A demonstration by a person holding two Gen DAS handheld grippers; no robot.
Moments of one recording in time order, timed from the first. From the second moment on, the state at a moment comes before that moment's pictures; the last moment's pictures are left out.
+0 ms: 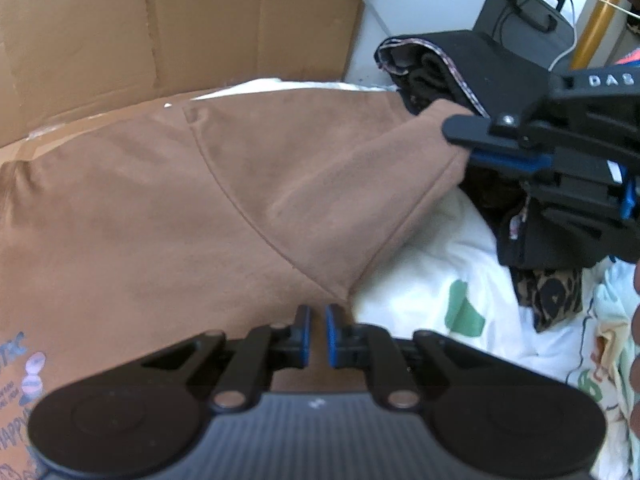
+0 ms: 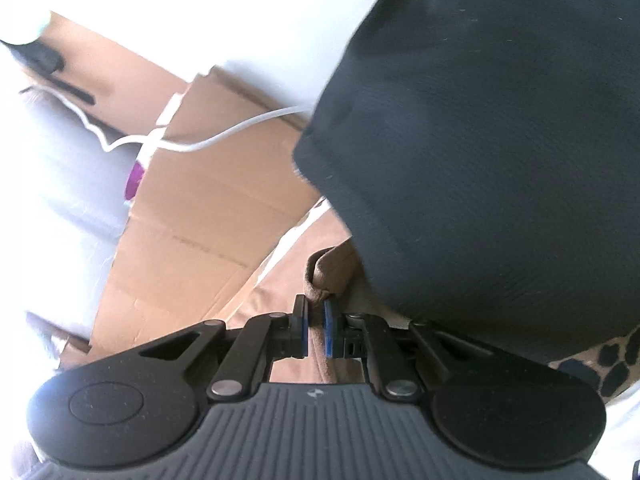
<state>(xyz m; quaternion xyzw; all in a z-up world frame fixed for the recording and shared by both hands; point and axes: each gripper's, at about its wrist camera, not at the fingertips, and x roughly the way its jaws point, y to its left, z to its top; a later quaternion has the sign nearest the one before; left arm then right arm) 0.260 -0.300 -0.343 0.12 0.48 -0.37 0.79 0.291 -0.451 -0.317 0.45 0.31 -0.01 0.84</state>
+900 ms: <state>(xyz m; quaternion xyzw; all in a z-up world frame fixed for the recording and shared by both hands) 0.290 -0.320 -0.357 0.04 0.56 -0.32 0.76 0.263 -0.437 -0.320 0.44 0.35 0.10 0.82</state>
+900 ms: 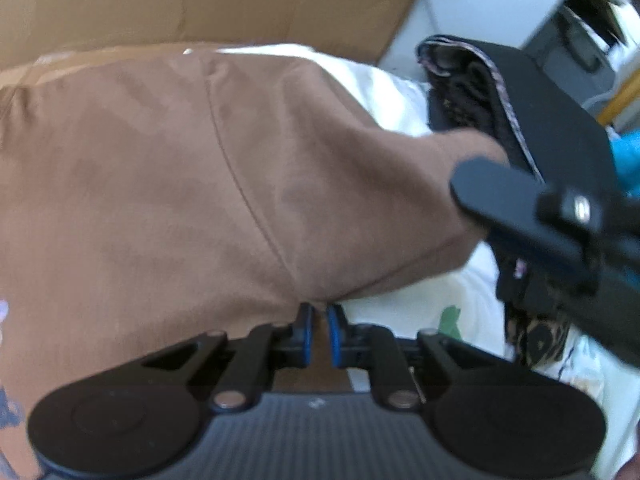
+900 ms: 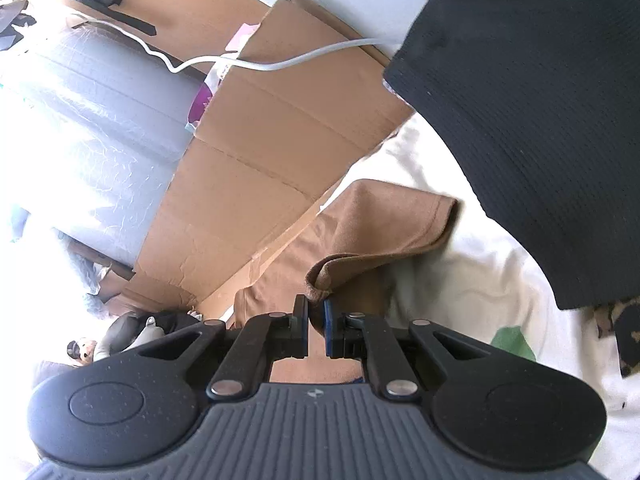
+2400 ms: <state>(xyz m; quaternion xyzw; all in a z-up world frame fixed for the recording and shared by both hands) 0.333 -0.261 -0.425 -0.37 0.62 -0.24 0.65 0.255 -0.407 -0.330 0.36 0.38 0.18 0.83</state>
